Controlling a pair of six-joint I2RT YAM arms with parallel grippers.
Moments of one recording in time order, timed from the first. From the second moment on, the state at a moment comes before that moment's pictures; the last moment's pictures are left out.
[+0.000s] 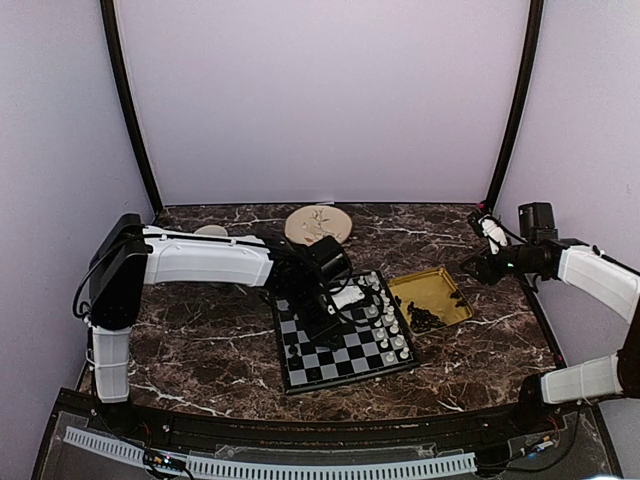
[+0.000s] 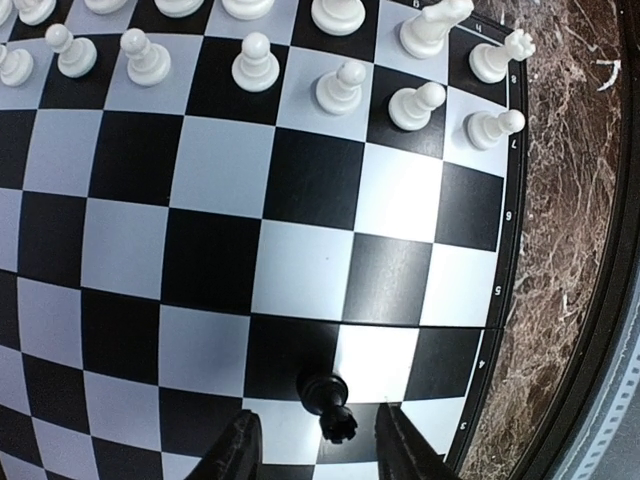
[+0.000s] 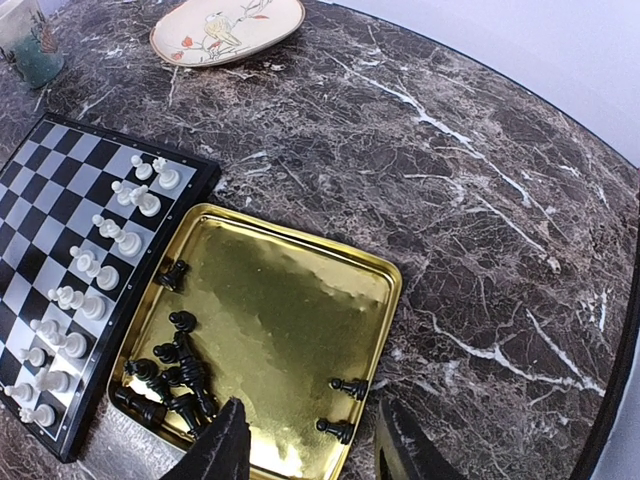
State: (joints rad) left arm -1.01 2.03 1.56 -0.75 0.22 0.11; right arm 0.04 1.18 0.77 -0.38 -0.45 -0.41
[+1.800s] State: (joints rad) left arm -0.77 1.92 1.52 -0.82 -0.01 -0.08; right arm 0.04 1.23 0.77 -0.39 -0.48 -0.42
